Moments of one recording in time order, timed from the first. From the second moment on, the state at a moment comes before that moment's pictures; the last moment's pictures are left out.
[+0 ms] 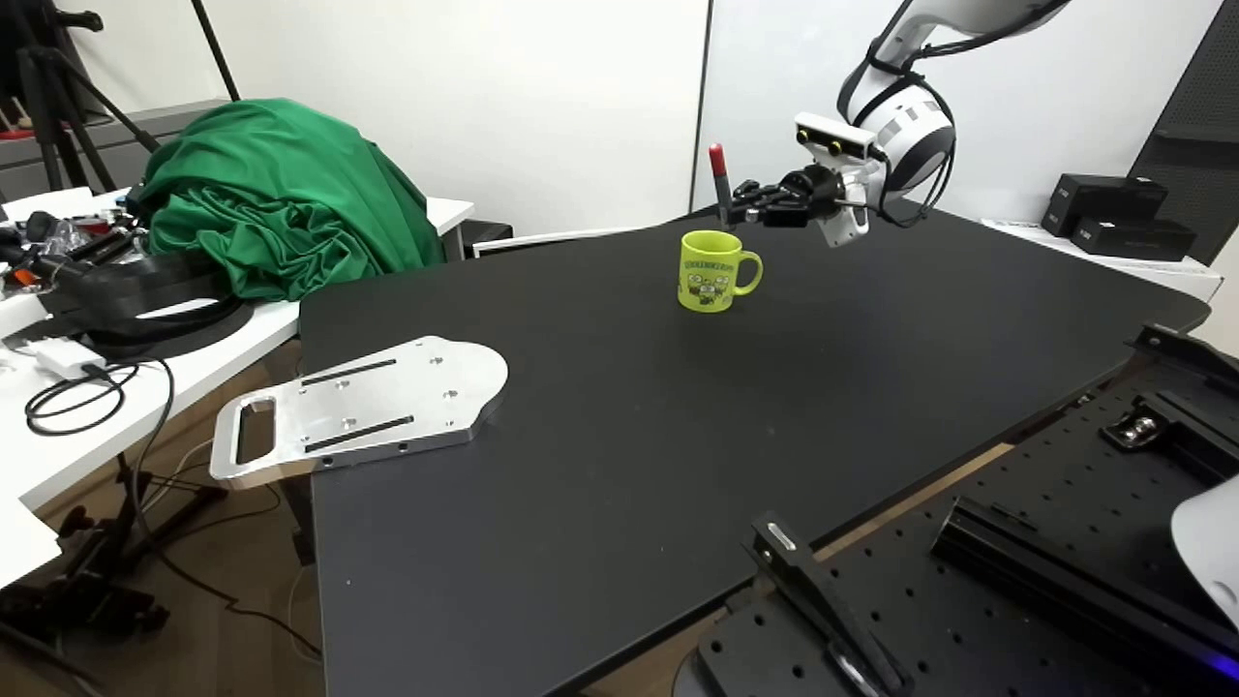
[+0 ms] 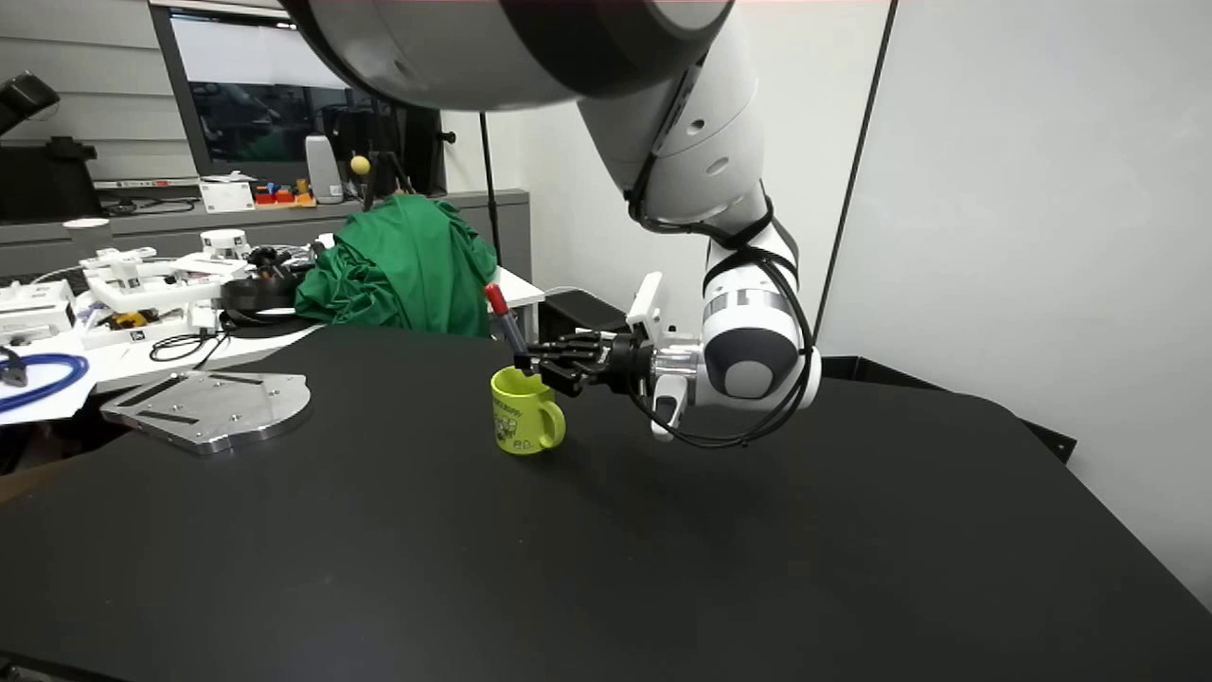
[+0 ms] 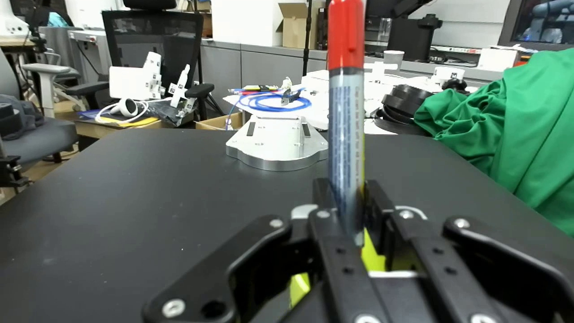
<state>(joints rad) -0.50 1.24 -0.06 -1.25 1.16 1.30 0.53</state>
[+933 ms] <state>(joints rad) -0.48 1.26 -0.11 -1.28 1.21 1.30 0.41</state>
